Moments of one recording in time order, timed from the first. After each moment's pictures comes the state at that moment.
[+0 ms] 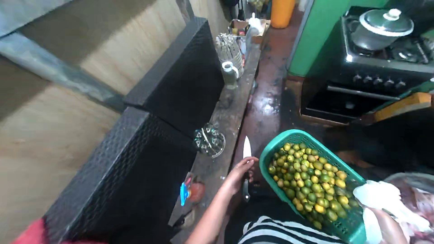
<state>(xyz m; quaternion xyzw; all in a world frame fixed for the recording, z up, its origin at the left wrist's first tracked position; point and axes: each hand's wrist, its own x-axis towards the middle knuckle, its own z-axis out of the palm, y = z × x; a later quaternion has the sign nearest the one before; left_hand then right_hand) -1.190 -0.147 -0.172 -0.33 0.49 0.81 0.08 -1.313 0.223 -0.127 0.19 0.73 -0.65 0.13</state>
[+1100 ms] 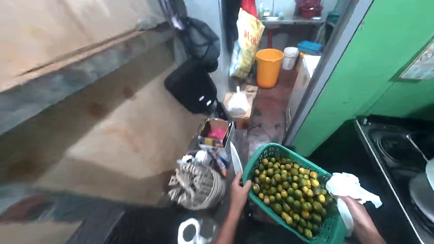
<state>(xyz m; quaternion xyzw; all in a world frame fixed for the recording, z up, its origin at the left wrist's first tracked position) -1.923 -0.558 -0.165 -0.35 0.69 0.62 -0.15 -2.054 -0.262 -0.135 0.15 0.72 -0.67 0.12</state>
